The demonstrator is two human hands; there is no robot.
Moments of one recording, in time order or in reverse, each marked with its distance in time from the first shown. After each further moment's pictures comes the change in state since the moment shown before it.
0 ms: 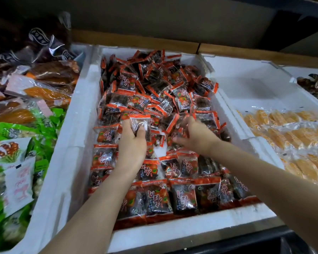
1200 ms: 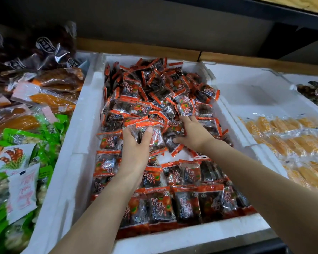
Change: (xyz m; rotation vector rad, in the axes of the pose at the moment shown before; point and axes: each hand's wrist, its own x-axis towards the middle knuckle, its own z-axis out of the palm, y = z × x) left_hand 0.002 -0.004 0.002 -0.237 0.017 -0.051; right_hand 0.032 0.001 0.006 -0.114 -0.039 -0.014
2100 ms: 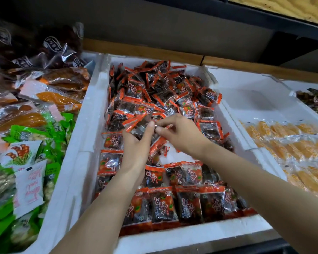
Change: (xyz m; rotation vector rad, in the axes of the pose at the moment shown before) left_hand 0.004 0.007 0.000 -0.152 0.027 -0.048; right_hand -0.035 -0.060 -0.020 0.348 0.157 -0.259
